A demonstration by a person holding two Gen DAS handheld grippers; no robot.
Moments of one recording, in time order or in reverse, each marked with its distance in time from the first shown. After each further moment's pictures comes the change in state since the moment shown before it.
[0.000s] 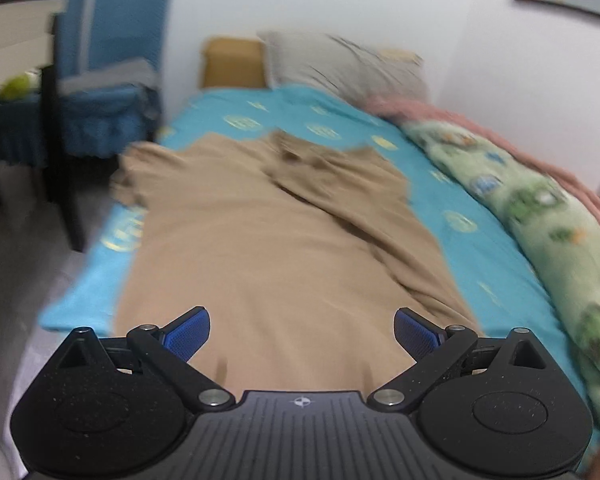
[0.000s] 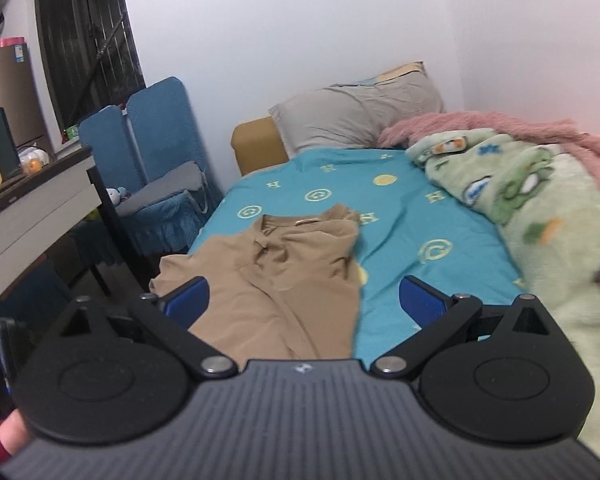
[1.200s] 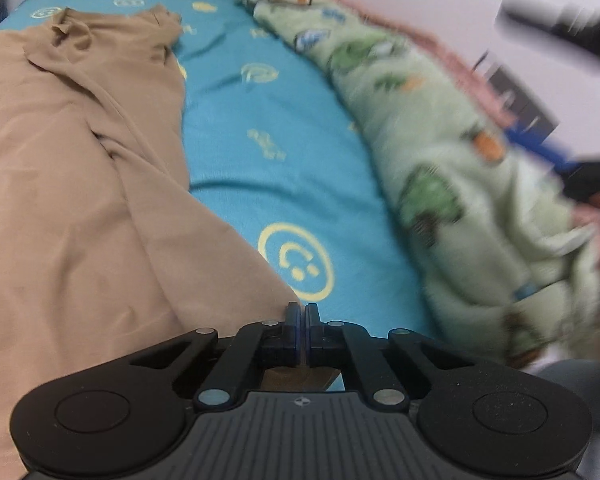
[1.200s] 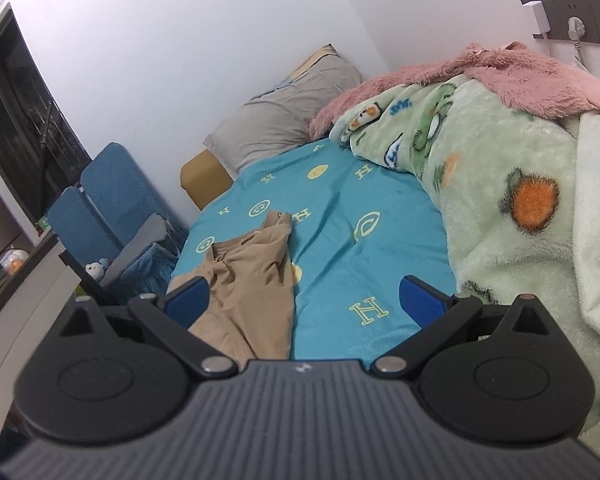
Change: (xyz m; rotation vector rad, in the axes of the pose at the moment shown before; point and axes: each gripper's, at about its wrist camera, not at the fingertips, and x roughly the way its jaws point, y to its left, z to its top) left arm 0.029 -0.174 -0.057 0.036 0.321 -0.376; right arm -0.008 -0.117 -0.023 0.338 -0.007 -0.049
